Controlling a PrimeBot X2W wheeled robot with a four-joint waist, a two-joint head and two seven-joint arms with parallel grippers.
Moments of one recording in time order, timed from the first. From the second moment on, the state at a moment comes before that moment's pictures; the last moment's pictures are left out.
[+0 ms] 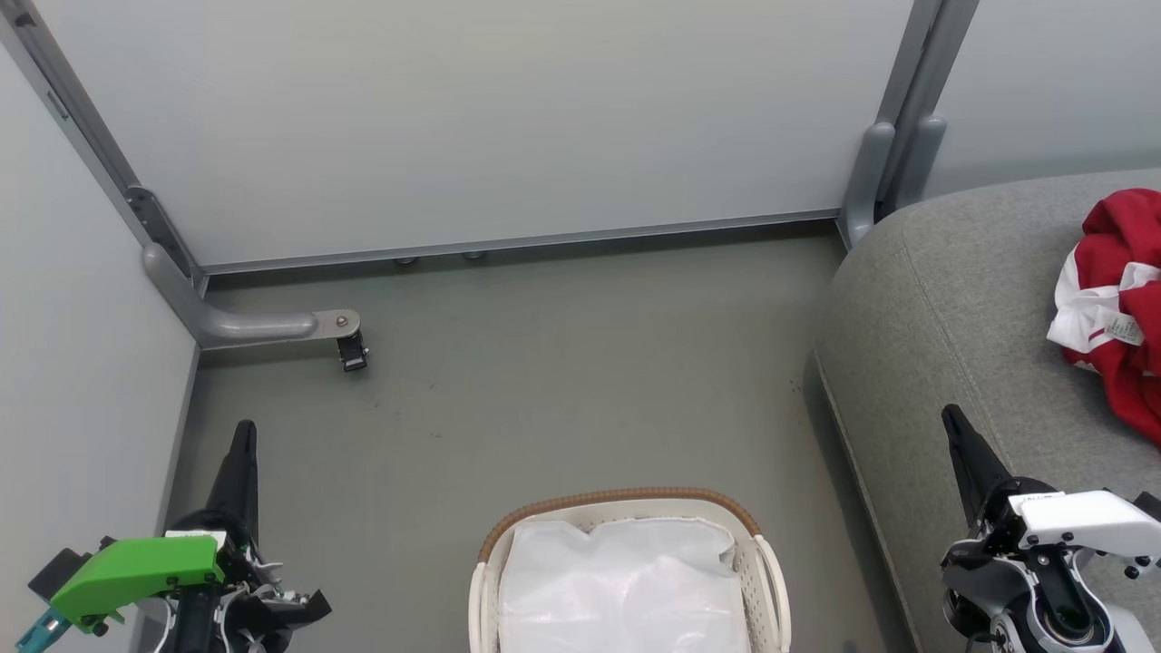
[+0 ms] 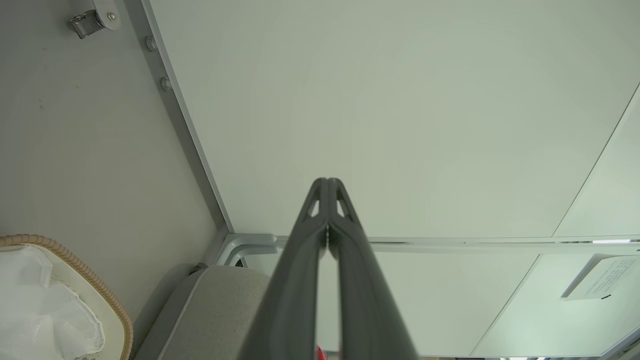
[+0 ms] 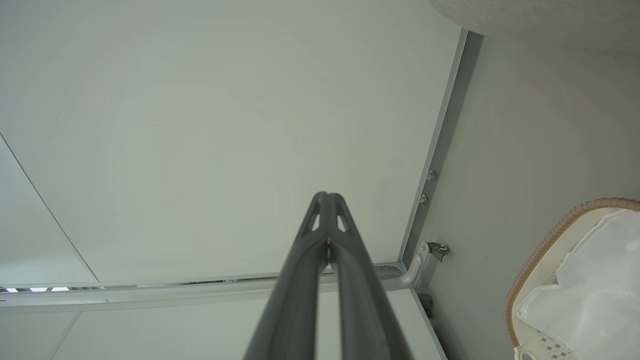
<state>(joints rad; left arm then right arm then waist) -0.11 0.05 0.11 0.25 -1.61 -0.13 0.11 -0.12 -0.05 -0.12 0.25 1.61 0.13 0.12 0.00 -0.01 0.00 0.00</state>
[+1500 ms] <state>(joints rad) -0.11 0.05 0.11 0.25 -1.61 -0.13 0.11 -0.12 -0.05 -0.12 0.25 1.61 0.13 0.12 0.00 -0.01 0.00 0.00</state>
